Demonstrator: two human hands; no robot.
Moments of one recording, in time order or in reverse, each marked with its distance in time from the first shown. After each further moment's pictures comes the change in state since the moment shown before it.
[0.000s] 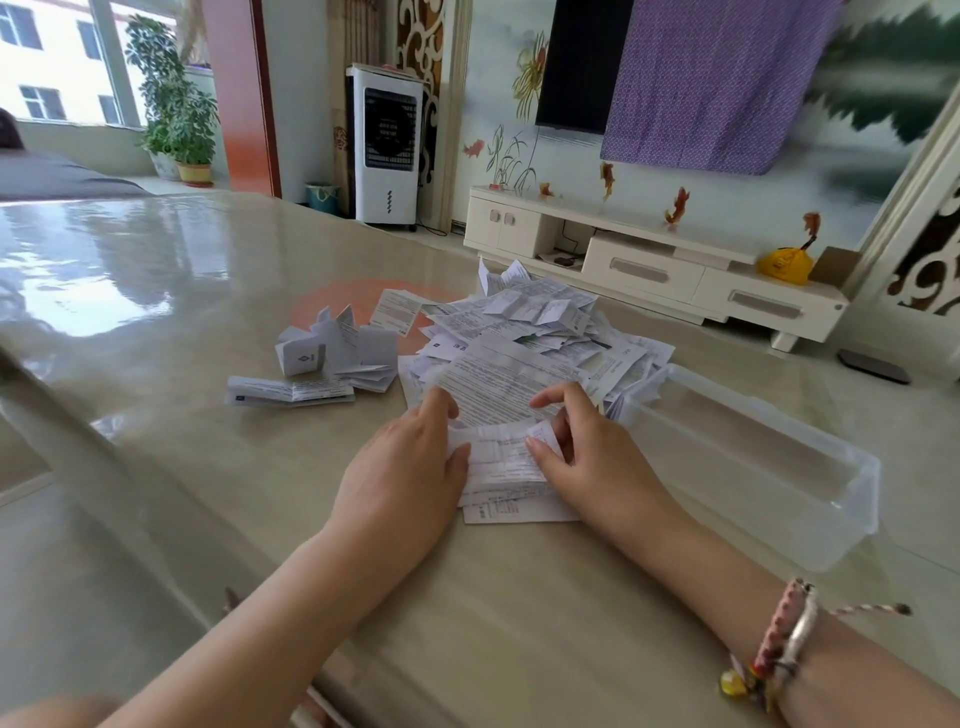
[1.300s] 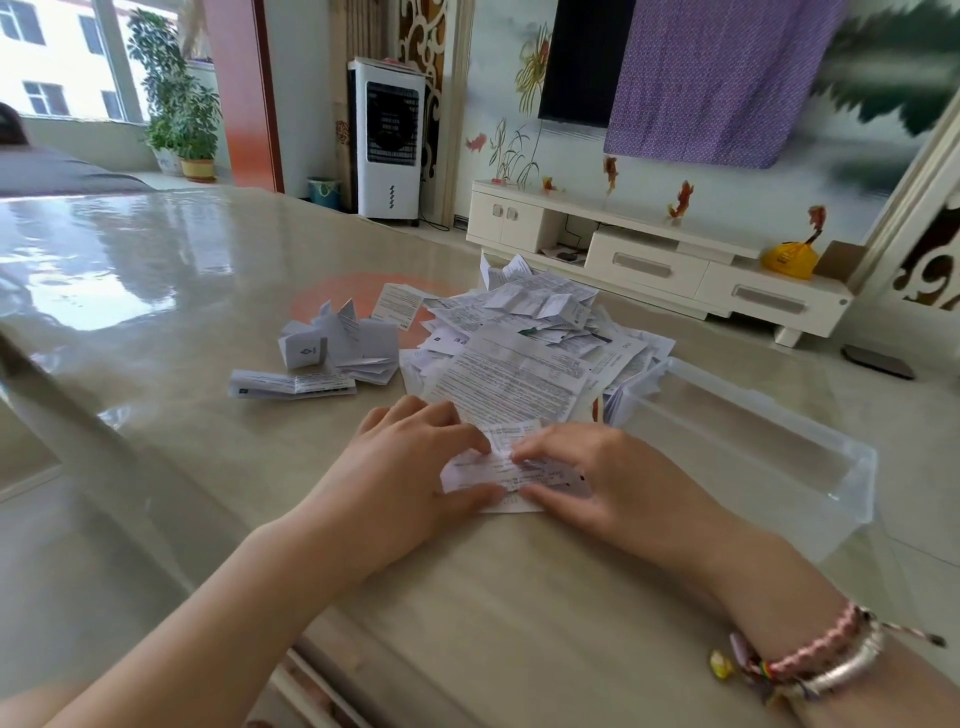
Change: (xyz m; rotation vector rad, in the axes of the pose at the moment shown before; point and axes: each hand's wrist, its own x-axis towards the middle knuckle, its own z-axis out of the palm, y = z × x) left_hand 0.000 -0.014 -0.008 0.158 -0.164 0.312; right_hand -0.017 -0.002 -0.027 -0.179 -0.229 -0.331
